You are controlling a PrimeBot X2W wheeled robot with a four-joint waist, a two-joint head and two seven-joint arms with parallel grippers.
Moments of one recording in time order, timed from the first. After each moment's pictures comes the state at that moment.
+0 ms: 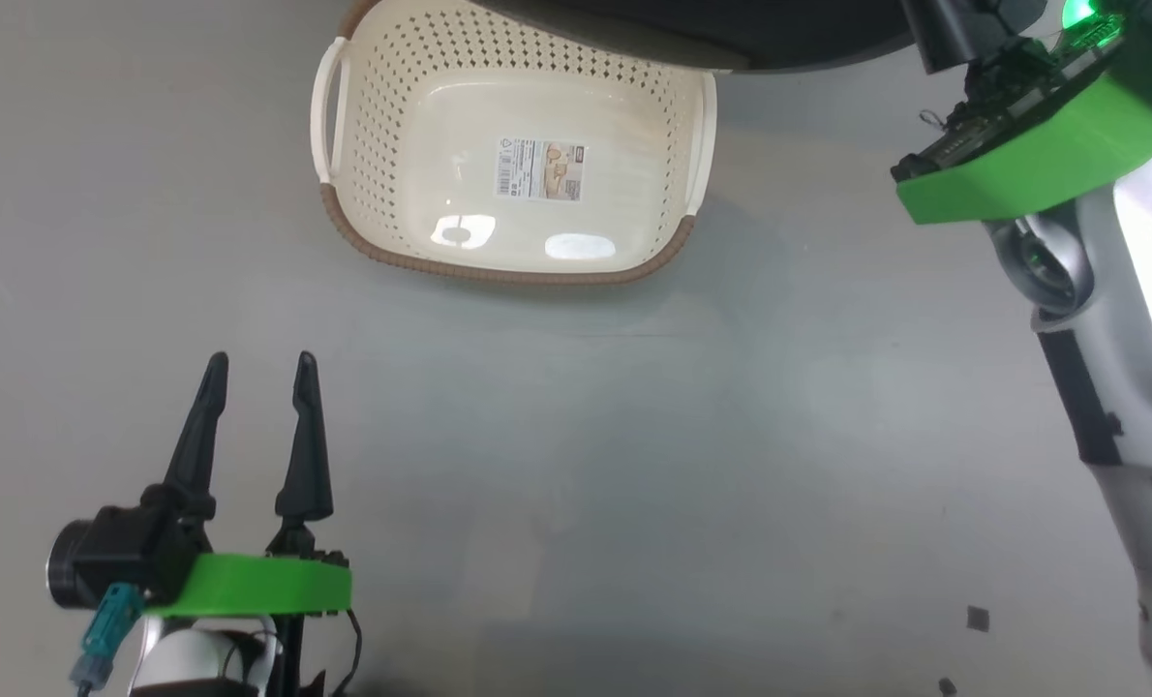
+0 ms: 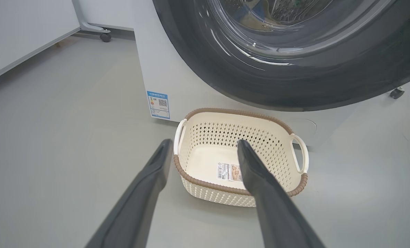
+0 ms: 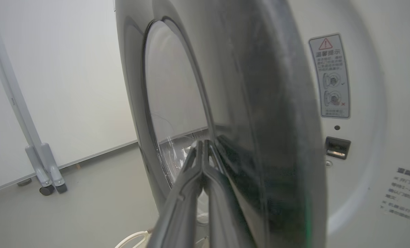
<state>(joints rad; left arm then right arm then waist) -0.15 0.04 -0.06 0.06 -0.17 -0.04 -0.25 -0.82 -0.20 0.31 0.19 0.28 0.13 -0.26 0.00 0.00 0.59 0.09</state>
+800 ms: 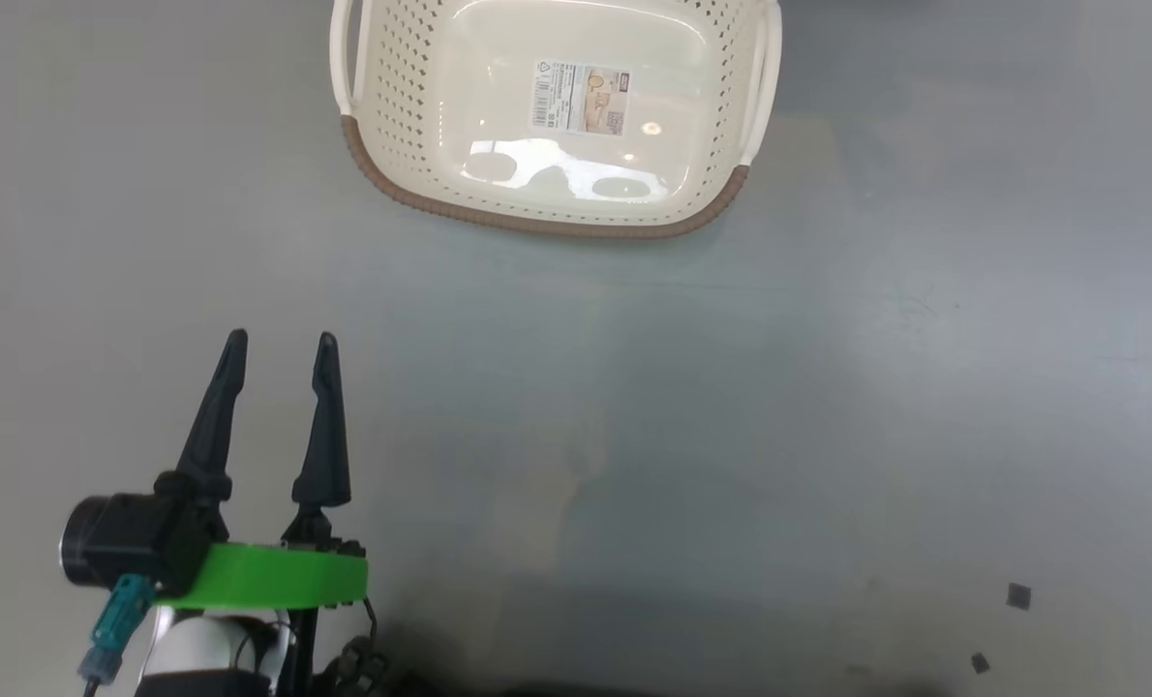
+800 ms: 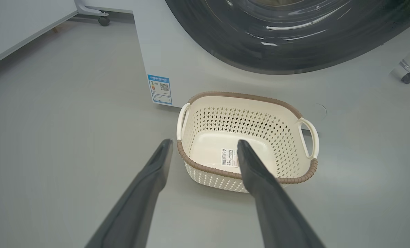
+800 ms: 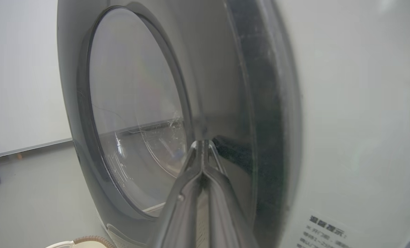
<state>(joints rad) -0.16 0.04 -0.09 0.03 -0.17 -0.04 -0.25 -1.09 -0.35 0.25 0.31 0.23 0.13 -0.26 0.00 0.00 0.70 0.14</state>
